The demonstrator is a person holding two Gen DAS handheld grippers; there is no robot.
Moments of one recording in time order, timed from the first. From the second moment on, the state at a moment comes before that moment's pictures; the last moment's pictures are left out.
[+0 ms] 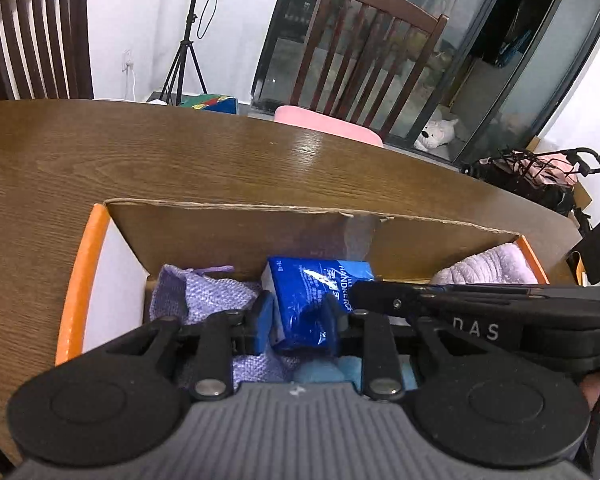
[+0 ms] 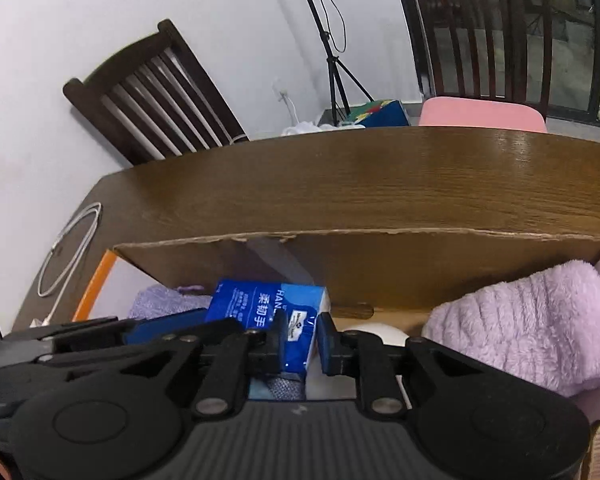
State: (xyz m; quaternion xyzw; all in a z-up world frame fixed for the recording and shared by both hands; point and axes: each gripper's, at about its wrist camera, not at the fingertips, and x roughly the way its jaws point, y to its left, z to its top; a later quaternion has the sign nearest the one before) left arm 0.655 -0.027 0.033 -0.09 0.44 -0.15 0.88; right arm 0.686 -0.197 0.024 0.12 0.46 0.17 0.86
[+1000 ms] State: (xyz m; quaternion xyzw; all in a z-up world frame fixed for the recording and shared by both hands) left arm 0.404 0.001 0.217 -0.04 0.28 -0.12 0.95; right arm 0.436 -0.294 0.205 0.05 0.32 0.10 0.94
